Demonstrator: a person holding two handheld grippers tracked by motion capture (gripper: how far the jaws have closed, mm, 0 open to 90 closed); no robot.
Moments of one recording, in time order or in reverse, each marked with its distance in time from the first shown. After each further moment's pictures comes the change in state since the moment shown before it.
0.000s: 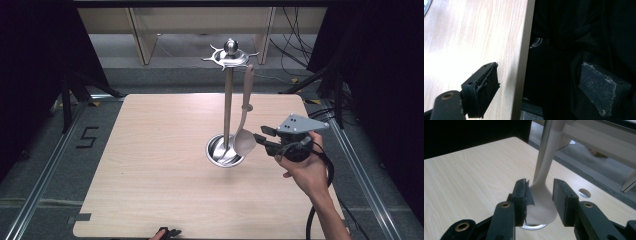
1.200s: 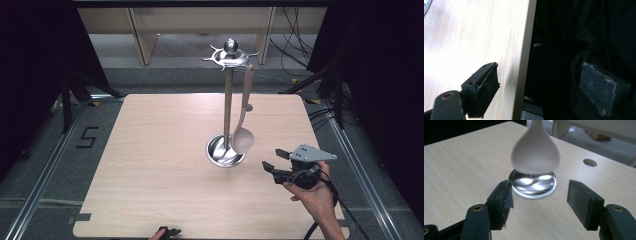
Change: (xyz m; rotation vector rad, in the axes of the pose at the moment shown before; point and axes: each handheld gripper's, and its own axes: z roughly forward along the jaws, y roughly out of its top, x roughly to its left) left arm 0.002 -0.001 0.001 0.001 0.002 -0.003; right arm 0.001 -0.088 -0.002 0.033 0.003 0.139
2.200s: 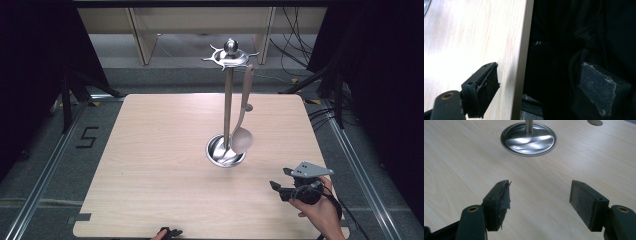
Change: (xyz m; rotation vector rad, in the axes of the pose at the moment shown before) left arm -0.001 0.004 0.000 0.006 -0.007 0.015; right arm -0.010 -0.058 0.004 0.169 -0.015 -0.017
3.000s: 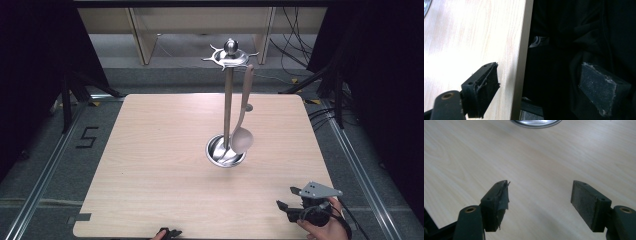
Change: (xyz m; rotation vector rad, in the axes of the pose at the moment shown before) left arm -0.001 -0.002 -0.001 0.006 -0.003 0.005; right arm 0.017 -0.048 -0.019 0.054 0.019 0.075
